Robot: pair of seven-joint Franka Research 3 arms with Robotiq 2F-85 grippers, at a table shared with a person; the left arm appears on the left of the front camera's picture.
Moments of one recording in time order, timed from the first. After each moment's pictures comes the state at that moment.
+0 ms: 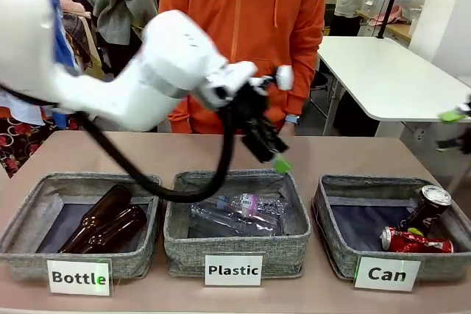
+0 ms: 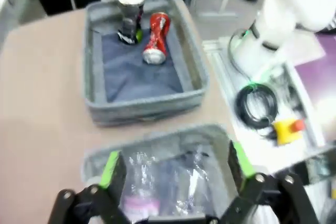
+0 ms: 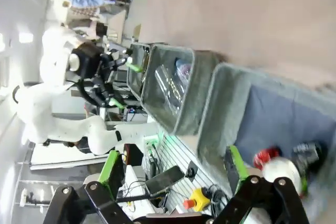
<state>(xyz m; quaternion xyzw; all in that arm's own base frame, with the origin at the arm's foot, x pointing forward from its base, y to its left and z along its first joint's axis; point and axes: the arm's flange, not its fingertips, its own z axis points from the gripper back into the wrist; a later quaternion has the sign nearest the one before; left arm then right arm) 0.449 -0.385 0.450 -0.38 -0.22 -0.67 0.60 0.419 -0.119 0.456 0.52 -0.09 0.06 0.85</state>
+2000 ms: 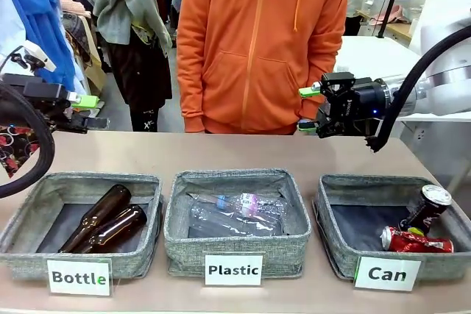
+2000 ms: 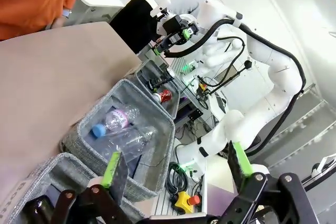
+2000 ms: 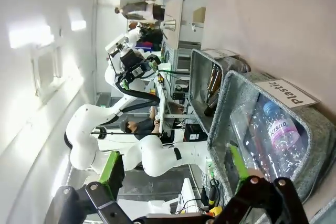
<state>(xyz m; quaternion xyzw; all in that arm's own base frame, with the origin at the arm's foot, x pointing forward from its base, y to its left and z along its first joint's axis) 0.431 -0.016 0.433 -0.62 -0.24 -0.22 0.71 0.508 0.096 0.415 0.65 -0.01 0.06 0.76</state>
